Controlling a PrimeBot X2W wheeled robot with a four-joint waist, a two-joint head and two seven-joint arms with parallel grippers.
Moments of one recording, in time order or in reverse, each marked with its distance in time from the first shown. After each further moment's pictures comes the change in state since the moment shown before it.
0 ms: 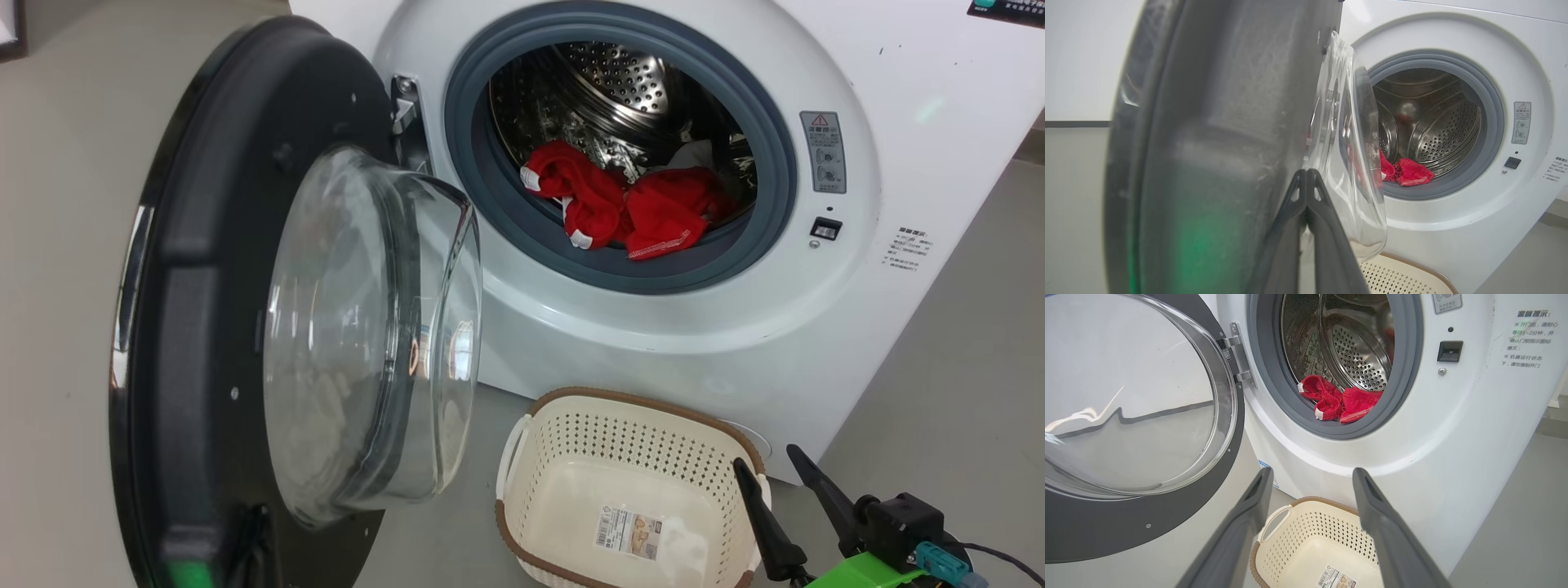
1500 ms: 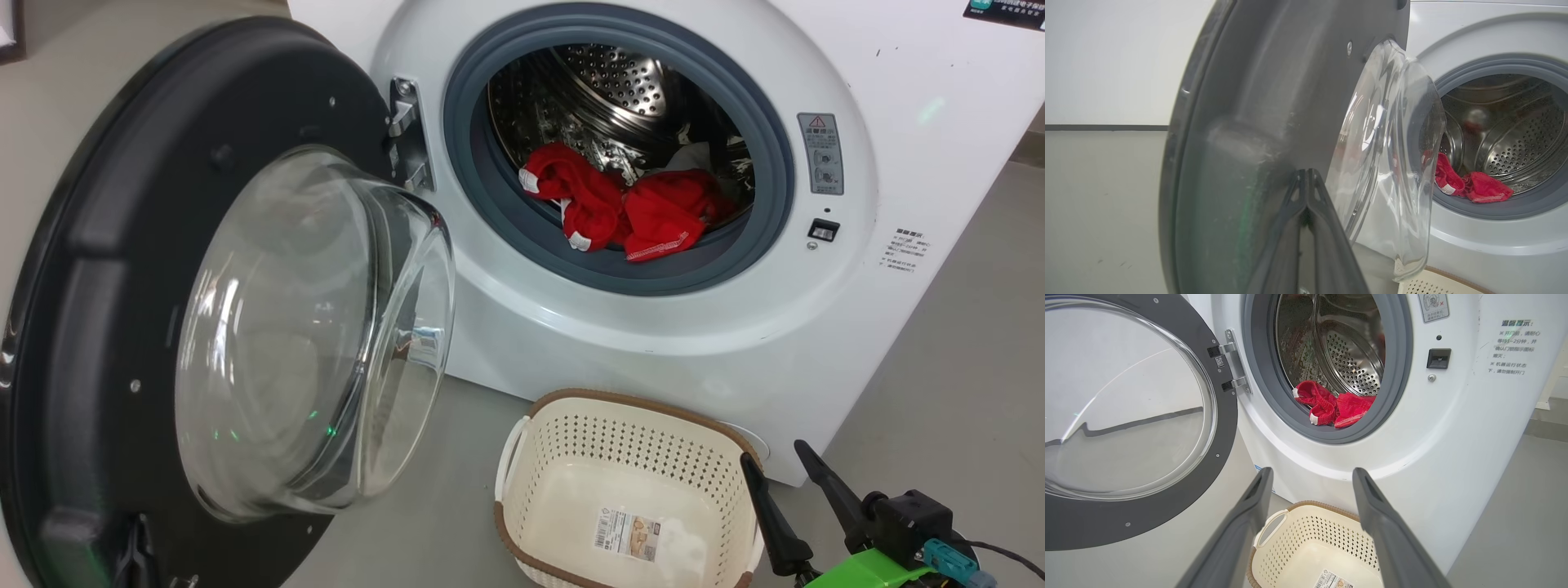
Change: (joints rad) left arm -0.004 0.032 0.178 0.030 -0.025 0.034 0.010; right arm 0.000 0.004 -0.020 -0.006 0.000 0.000 0.000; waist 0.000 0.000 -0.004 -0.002
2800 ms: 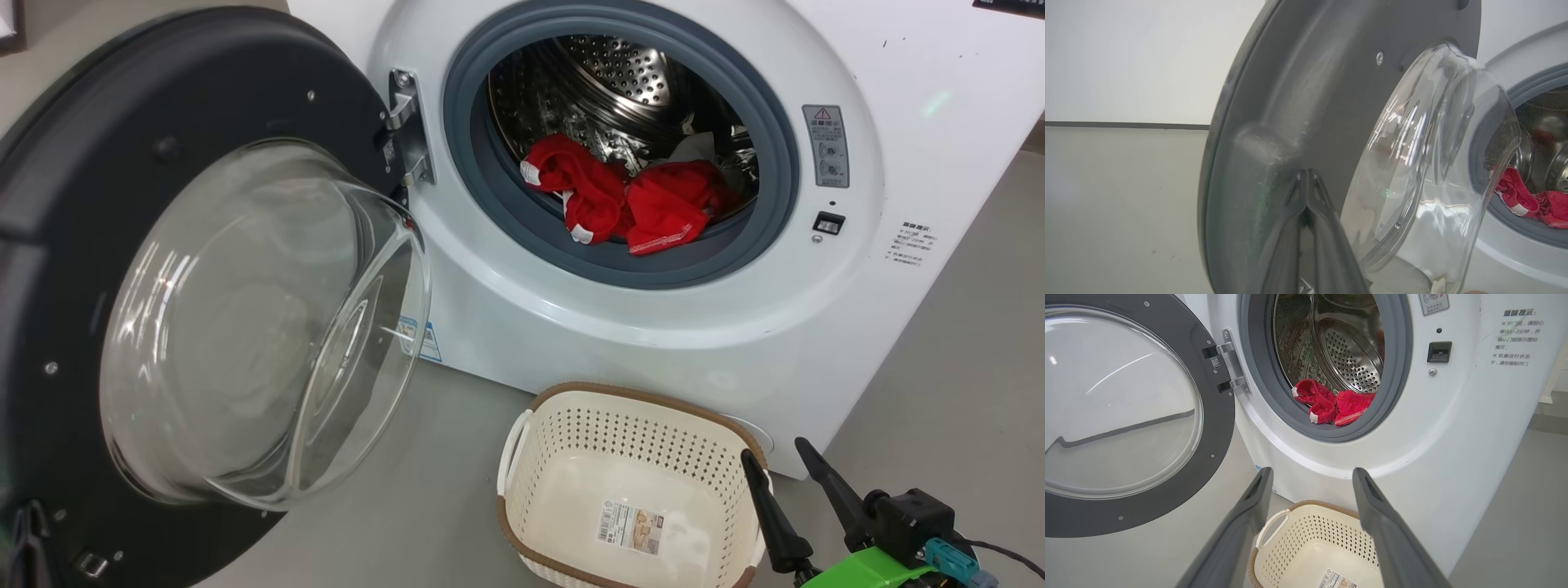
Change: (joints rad) left arm -0.089 0.081 0.107 0.095 -0.072 0.050 0.032; right arm 0.001 0.011 -0.010 -0.007 0.000 0.000 0.000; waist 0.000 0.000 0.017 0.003
